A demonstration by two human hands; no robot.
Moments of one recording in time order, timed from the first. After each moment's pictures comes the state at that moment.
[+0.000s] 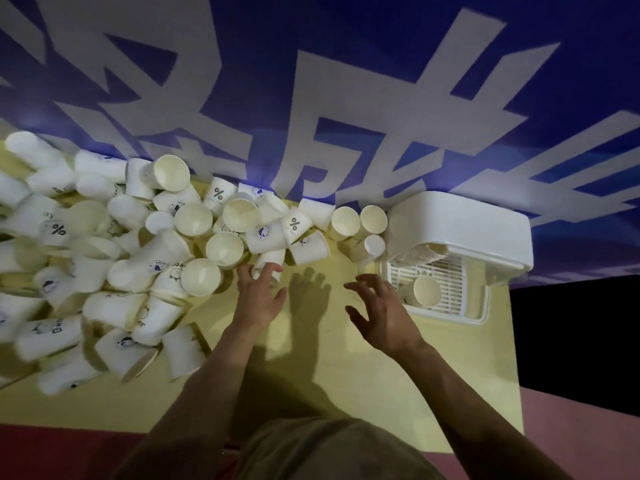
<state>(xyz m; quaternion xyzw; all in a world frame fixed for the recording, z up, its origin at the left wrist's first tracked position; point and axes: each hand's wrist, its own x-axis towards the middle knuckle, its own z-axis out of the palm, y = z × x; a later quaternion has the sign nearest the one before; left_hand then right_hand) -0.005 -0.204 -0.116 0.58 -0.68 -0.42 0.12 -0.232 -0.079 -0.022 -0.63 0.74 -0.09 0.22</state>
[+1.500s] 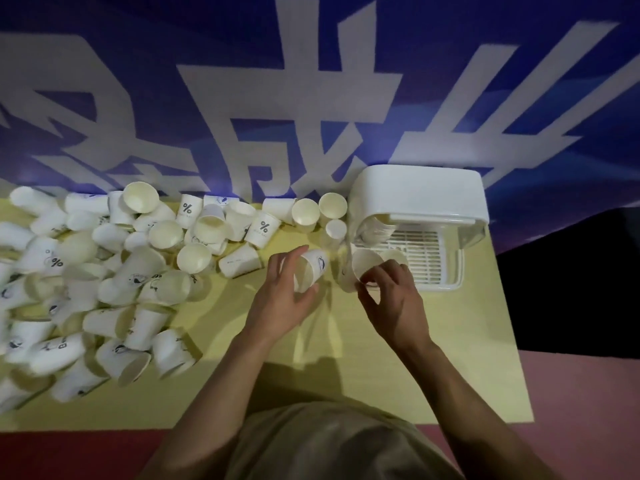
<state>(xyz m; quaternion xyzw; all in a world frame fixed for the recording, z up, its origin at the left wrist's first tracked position) -0.085 -0.130 -0.012 0.45 -0.79 -0.39 0.15 -0.280 -0.008 0.012 -0.53 0.80 -0.26 0.09</state>
